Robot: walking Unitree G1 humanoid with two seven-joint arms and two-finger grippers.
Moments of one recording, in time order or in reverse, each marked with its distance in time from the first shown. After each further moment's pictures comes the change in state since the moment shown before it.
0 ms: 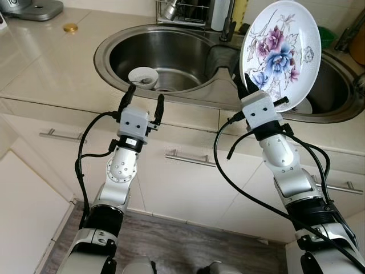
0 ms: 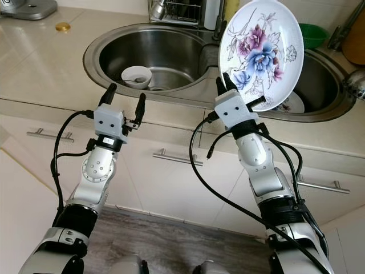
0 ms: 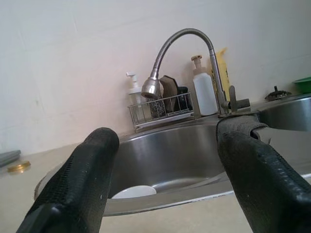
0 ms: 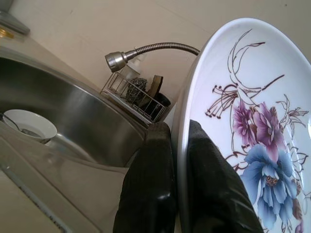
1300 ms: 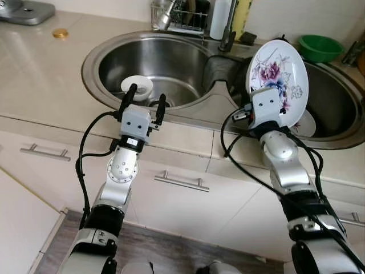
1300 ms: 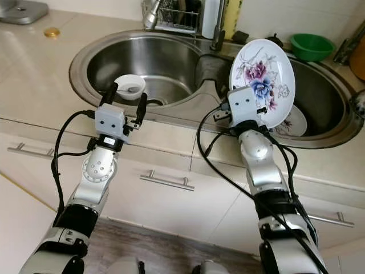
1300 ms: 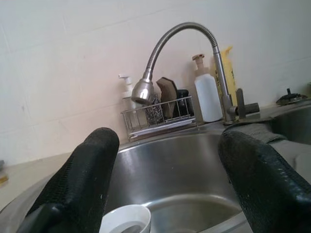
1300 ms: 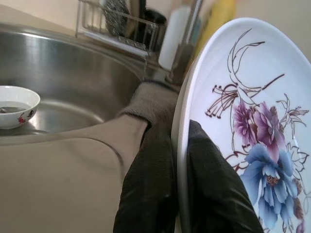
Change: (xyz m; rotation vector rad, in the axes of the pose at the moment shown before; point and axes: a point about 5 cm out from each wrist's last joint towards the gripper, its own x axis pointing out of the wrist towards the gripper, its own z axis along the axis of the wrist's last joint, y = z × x) left arm 0.000 -0.002 0.002 0.004 -0.014 -0.011; right arm 0.017 -0.009 -0.036 0.334 0.339 -0.026
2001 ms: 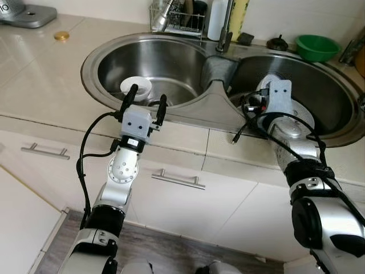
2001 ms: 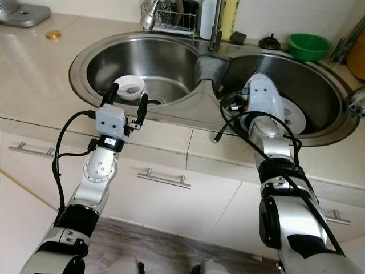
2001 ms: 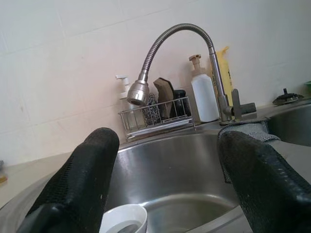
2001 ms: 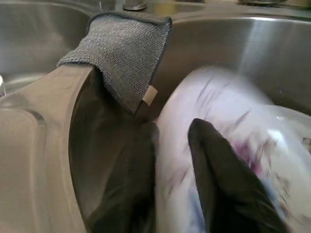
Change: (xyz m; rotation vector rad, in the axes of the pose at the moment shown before) left arm 0.000 -0.001 0.000 -0.003 0.002 -0.002; right arm 0.019 -0.029 -0.025 0.252 0.259 -0.094
